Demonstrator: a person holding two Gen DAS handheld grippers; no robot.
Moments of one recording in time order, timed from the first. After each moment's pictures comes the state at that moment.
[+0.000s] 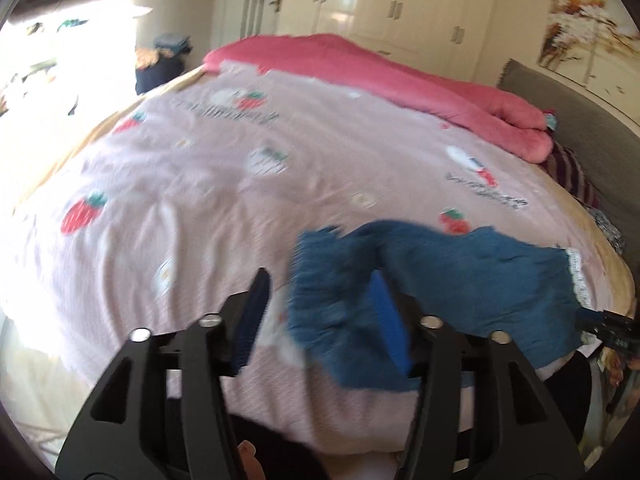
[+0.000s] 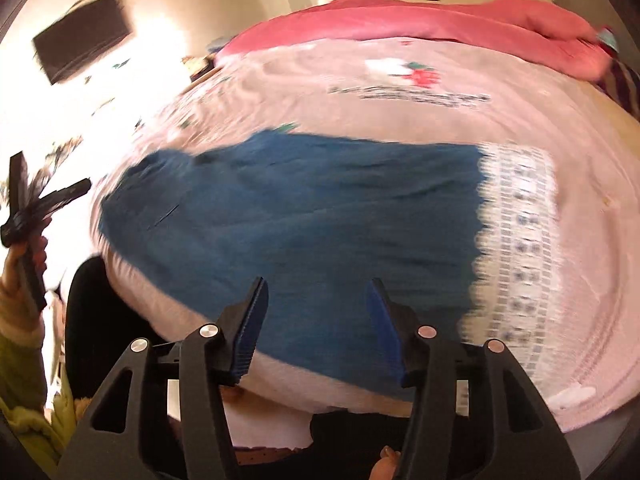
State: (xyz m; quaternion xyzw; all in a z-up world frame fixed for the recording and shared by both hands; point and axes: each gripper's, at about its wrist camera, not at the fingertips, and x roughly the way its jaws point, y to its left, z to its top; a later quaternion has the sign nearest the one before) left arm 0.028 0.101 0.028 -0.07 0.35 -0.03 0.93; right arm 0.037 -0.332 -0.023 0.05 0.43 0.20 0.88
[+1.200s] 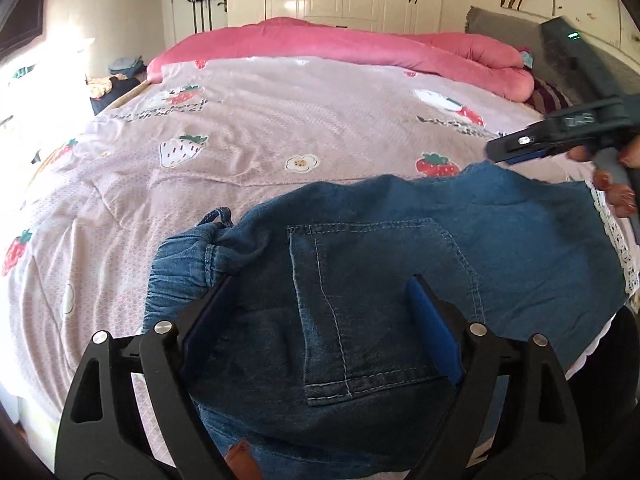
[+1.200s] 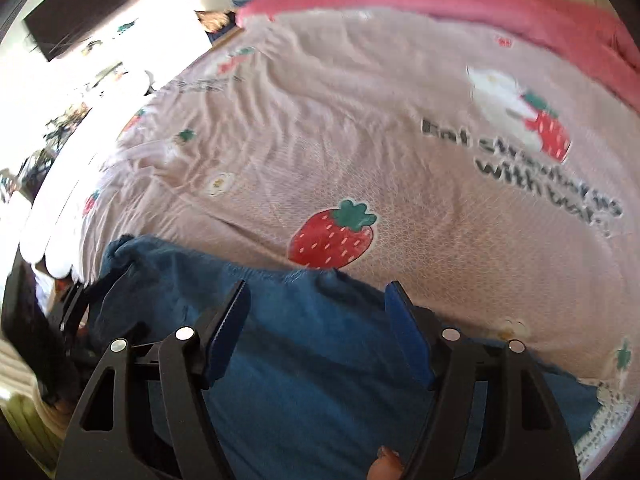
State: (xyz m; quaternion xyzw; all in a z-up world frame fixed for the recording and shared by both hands) left arm 0.070 0.038 -0.045 0.01 0.37 -0.06 0.93; right arm 0.224 -0.189 -0.019 0.02 0.54 0.27 0.80
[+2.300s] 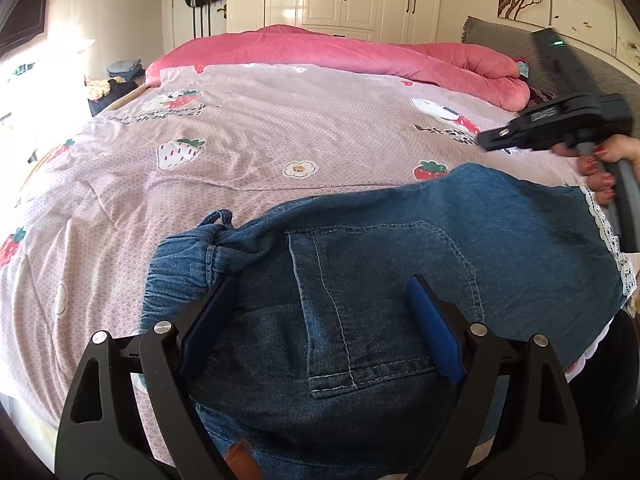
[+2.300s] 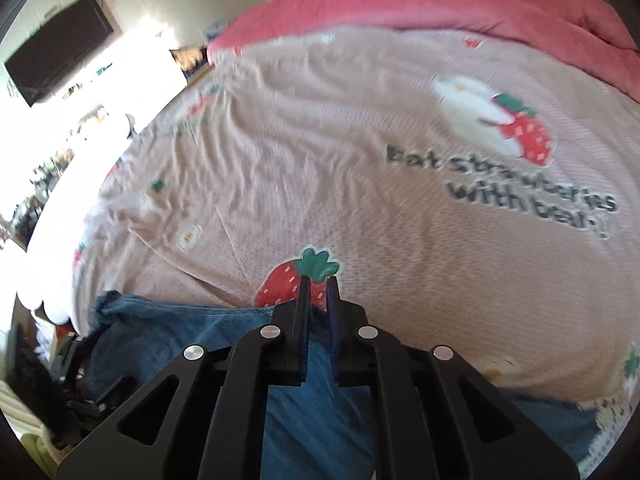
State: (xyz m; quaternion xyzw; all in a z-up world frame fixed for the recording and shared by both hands) left arm 0.070 0.042 -0.048 0.00 0.36 -0.07 0.93; right arm 0.234 -0.217 -0.003 0.06 0.47 0.23 0.85
